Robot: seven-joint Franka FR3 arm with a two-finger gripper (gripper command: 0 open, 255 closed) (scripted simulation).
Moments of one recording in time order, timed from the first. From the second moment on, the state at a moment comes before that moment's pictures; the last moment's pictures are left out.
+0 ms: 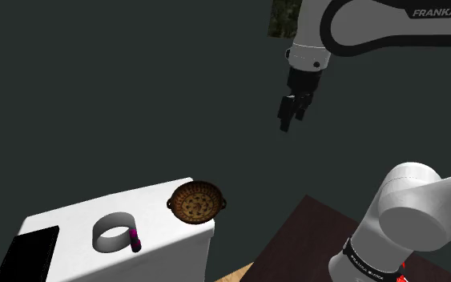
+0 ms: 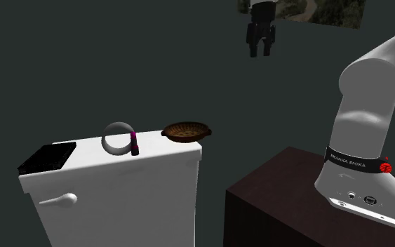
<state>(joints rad) -0.01 -0.82 0.07 -2.45 -0.05 1.66 0.05</state>
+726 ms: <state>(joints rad) 0.03 -0.70 0.26 -2.50 0.07 1.83 0.30</state>
